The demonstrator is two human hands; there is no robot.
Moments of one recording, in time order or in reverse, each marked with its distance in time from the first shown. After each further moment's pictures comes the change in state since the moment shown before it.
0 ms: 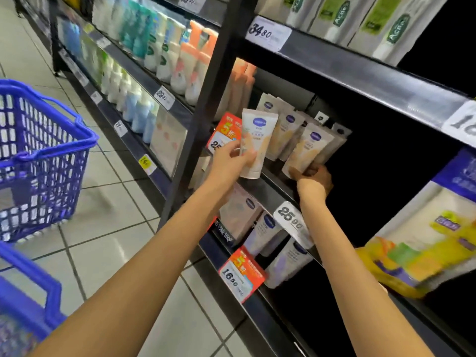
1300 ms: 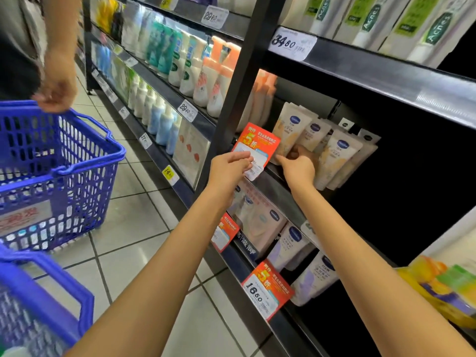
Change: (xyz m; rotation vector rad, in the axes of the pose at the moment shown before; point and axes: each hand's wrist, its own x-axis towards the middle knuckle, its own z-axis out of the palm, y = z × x) left_hand 0.009 0.007 -0.034 -0.021 0.156 -0.055; right_hand -0.020 -0.045 0.061 -0.017 -0.273 -0.164
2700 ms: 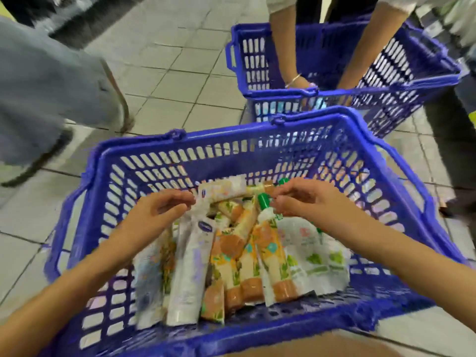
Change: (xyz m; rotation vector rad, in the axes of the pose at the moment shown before) left_hand -0.440 0.058 -0.371 0.797 0.757 -0.277; right_hand -0.389 -0.096 0.125 0.203 -1.653 -0.311
